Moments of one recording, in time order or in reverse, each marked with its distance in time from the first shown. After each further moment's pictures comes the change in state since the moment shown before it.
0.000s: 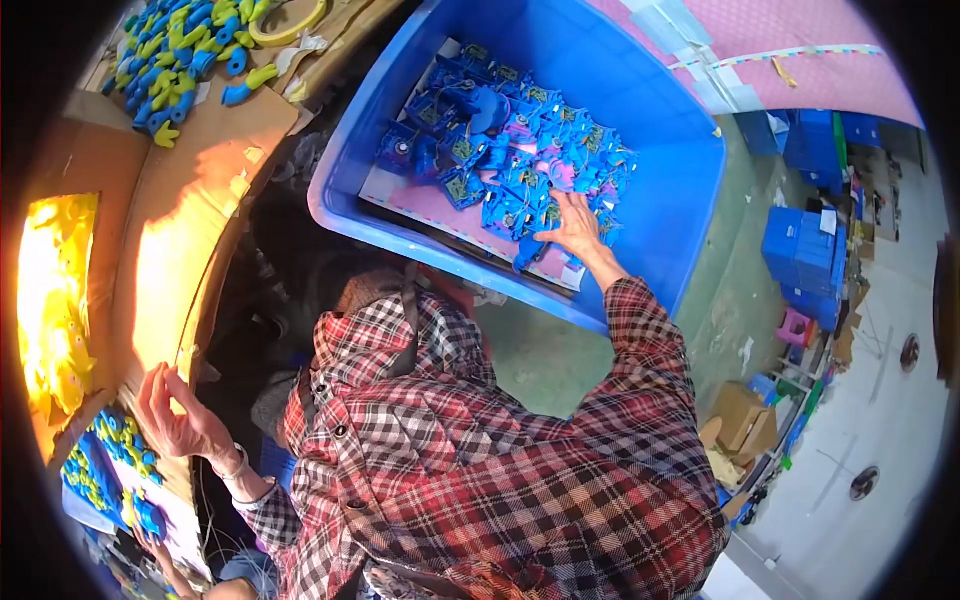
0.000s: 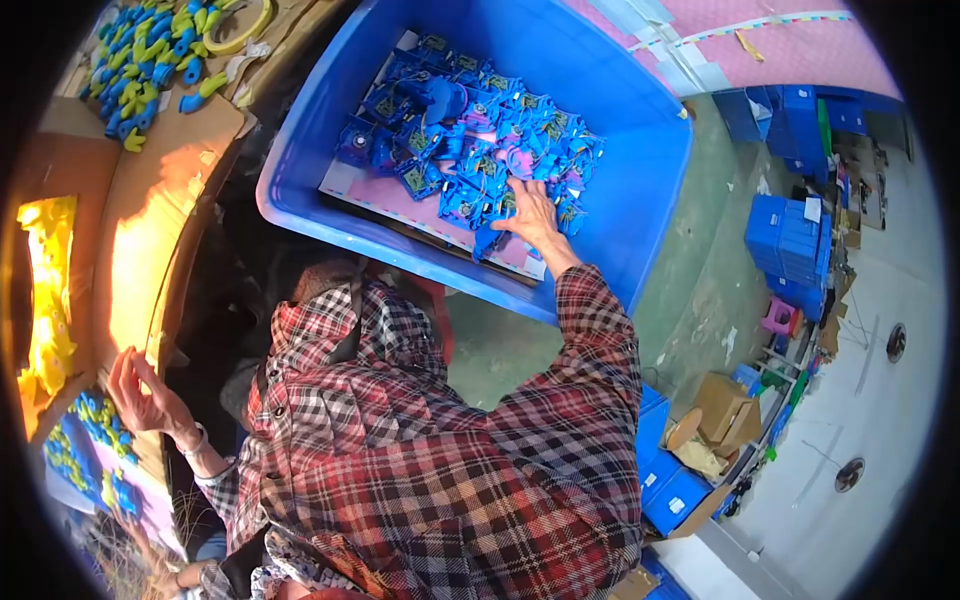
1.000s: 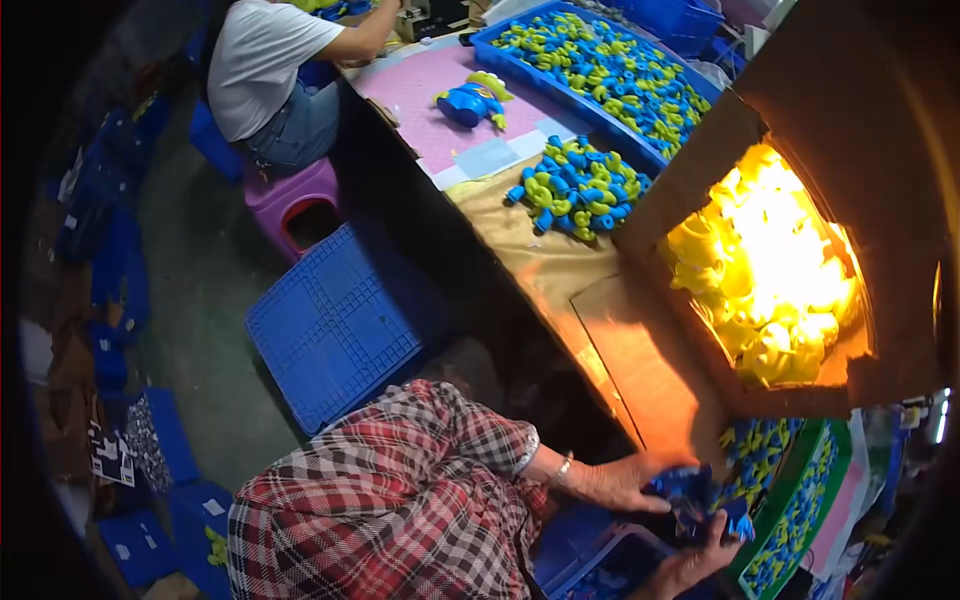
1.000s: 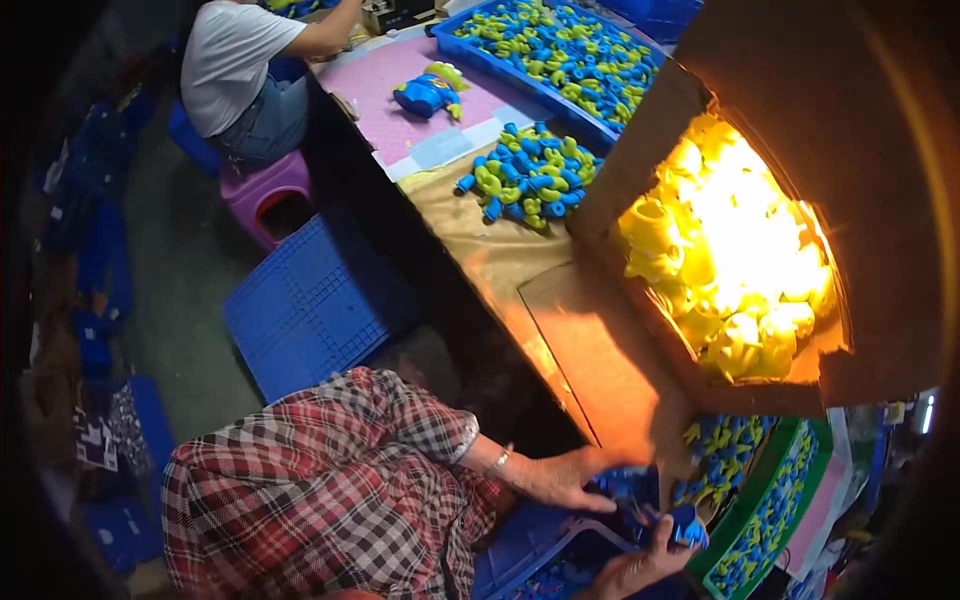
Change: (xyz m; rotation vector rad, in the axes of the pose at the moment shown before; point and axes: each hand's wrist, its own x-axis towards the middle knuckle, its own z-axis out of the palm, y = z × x) left_hand 0.025 0.104 0.109 -1.195 0.251 -0.347; right_hand 0.014 -0.427 -0.202 1.147 -0.014 -0.835
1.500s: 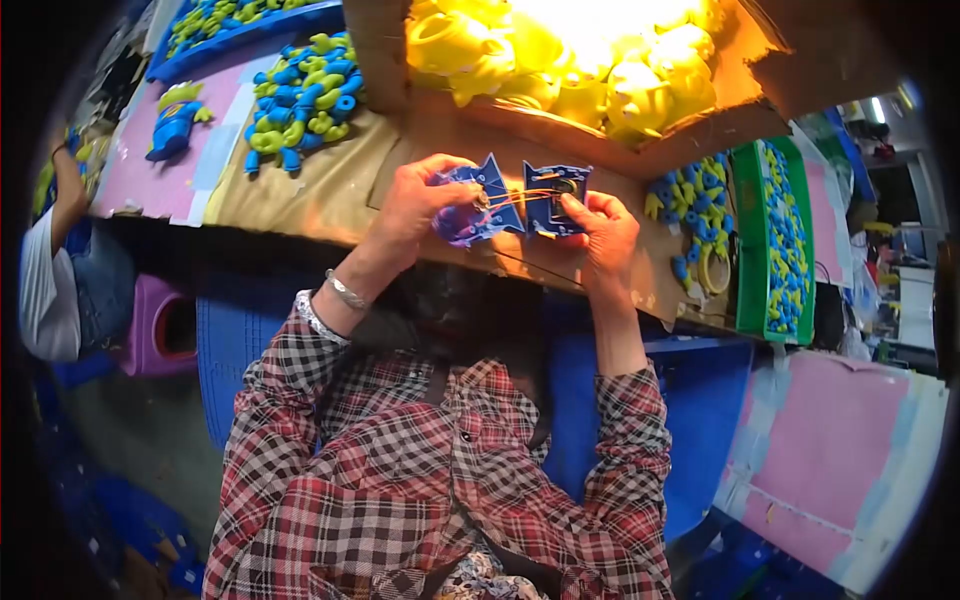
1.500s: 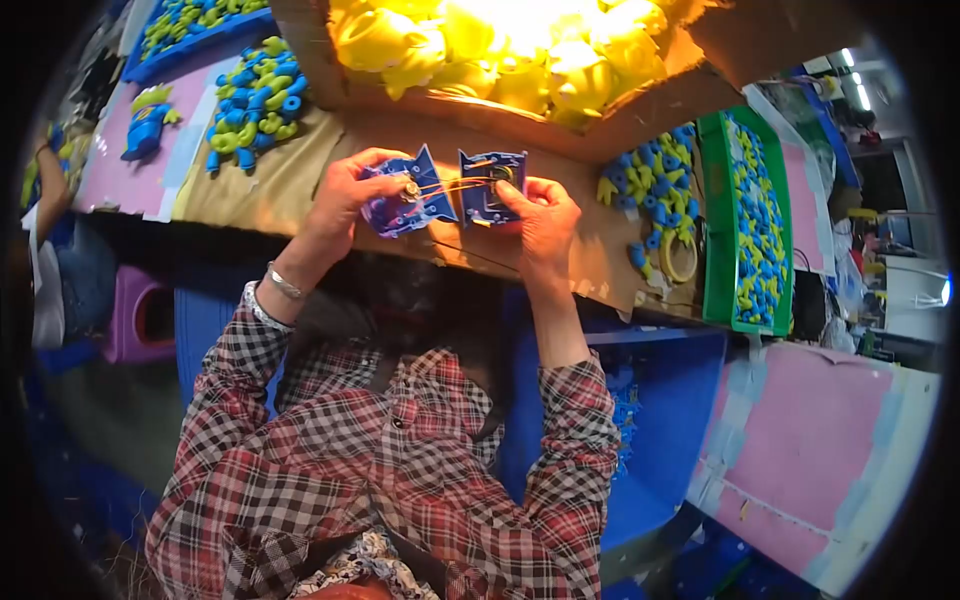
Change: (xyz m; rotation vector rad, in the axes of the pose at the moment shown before) left_hand 0.055 0.040 -0.187 -0.200 0.222 -0.627; right_hand 0.057 0.080 0.143 0.183 -0.162 0.399
